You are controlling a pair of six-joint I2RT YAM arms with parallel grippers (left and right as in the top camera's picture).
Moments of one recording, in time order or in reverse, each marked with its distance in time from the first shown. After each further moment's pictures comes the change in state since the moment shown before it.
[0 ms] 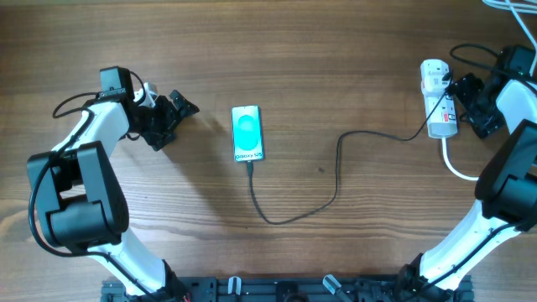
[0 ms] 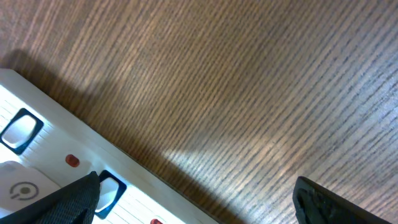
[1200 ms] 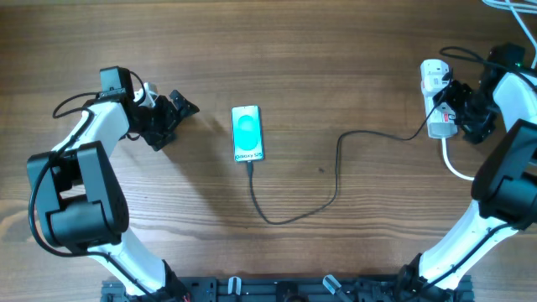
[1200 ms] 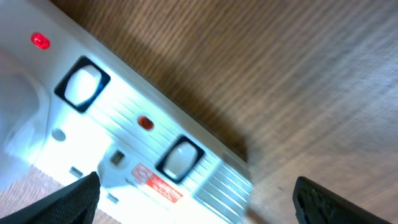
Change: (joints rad) left arm 0.000 0.000 0.000 0.000 0.000 0.000; right arm 0.027 -0.014 0.056 -0.257 -0.037 -0.084
